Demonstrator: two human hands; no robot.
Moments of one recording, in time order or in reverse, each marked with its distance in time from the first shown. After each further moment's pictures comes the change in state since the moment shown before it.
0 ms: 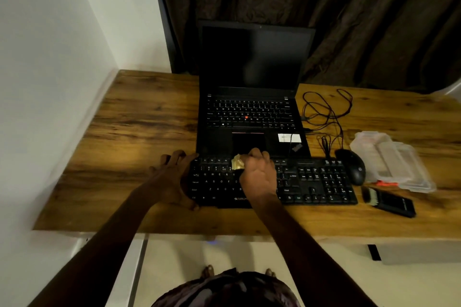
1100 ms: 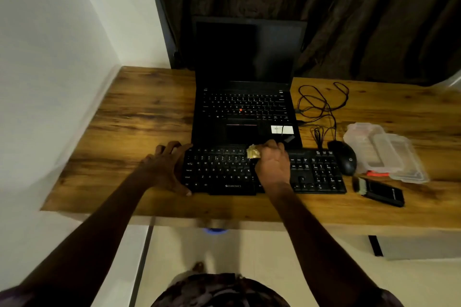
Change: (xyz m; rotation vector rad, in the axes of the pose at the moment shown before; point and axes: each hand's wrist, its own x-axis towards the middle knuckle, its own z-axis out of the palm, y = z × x) left_hand -0.006 0.009 -0.003 0.047 -0.023 -0.045; right_hand -0.005 0.060 -0.007 -0.014 0.070 0.045
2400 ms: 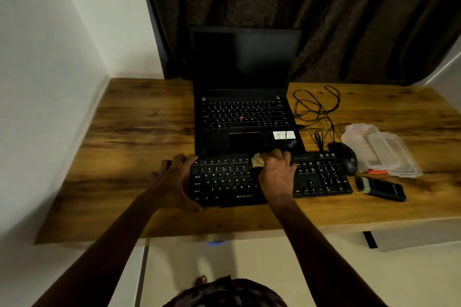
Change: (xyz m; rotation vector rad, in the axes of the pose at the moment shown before) left_hand 0.008 -0.015 0.013 -0.097 0.048 0.081; right_hand -0.011 -0.028 0.006 0.000 0.012 0.173
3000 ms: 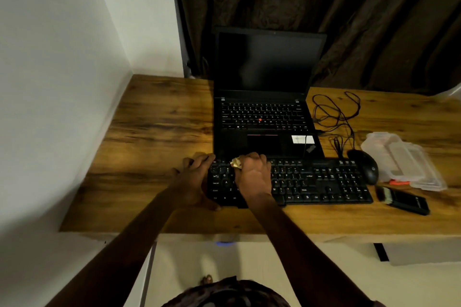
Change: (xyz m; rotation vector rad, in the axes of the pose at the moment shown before) left_hand -0.001 0.004 -0.001 -0.018 -0.017 -0.005; right_hand -0.006 -0.086 0.023 0.110 -0.010 -0.165
